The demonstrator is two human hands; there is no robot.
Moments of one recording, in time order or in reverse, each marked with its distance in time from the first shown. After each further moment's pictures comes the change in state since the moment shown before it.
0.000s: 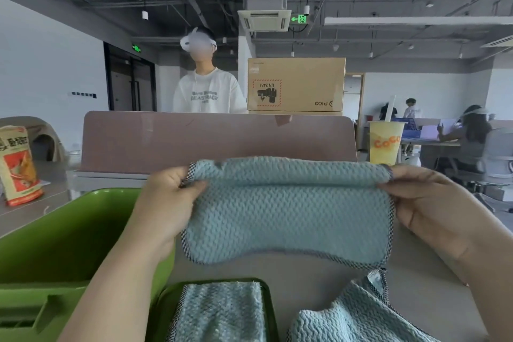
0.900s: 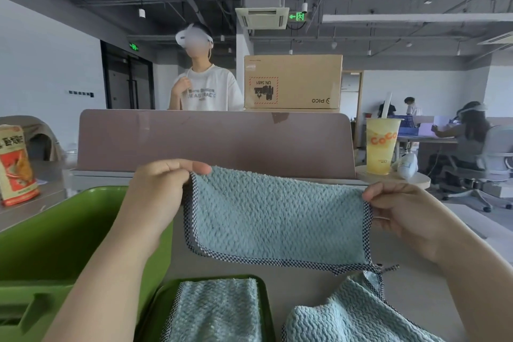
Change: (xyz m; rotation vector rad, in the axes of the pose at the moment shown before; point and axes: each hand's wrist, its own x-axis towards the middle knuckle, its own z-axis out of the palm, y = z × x) left_hand 0.005 0.003 -0.005 0.002 0.044 0.043; right_hand 0.004 0.024 -0.006 -0.279 0.191 0.232
